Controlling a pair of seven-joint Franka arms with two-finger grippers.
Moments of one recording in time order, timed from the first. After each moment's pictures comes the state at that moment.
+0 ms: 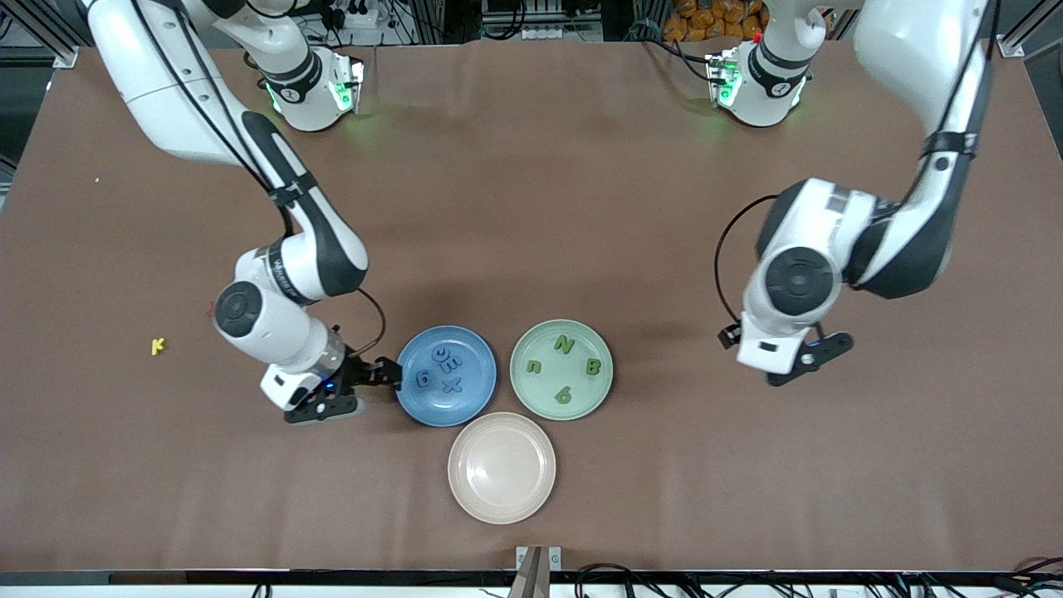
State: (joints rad) left arm -0.08 0.49 -0.32 -1.55 0.33 1.76 -0.95; right arm 0.11 0.66 0.19 -1.64 0.08 2.49 0.07
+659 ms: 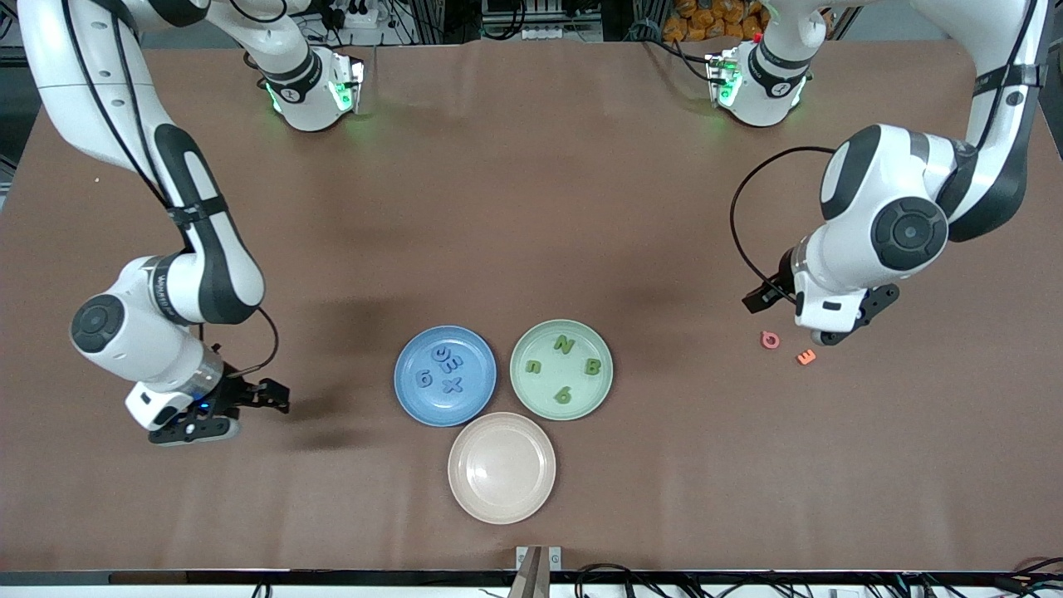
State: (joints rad) left arm 0.02 0.26 -0.32 -1.78 0.07 1.80 -0.93; right arm -0.02 0.63 0.06 -1.63 0.08 2.44 -0.13
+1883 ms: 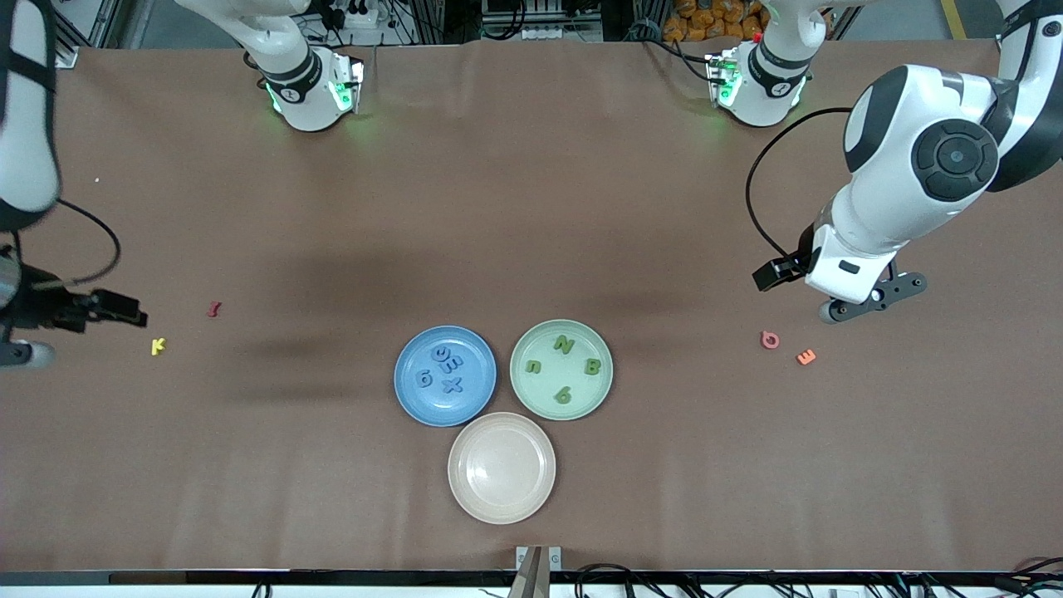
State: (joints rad) left arm 0.03 0.15 -0.32 -1.77 0.07 1.83 -0.64; right arm -0.07 0.29 -0.08 -1.50 0.07 1.74 -0.23
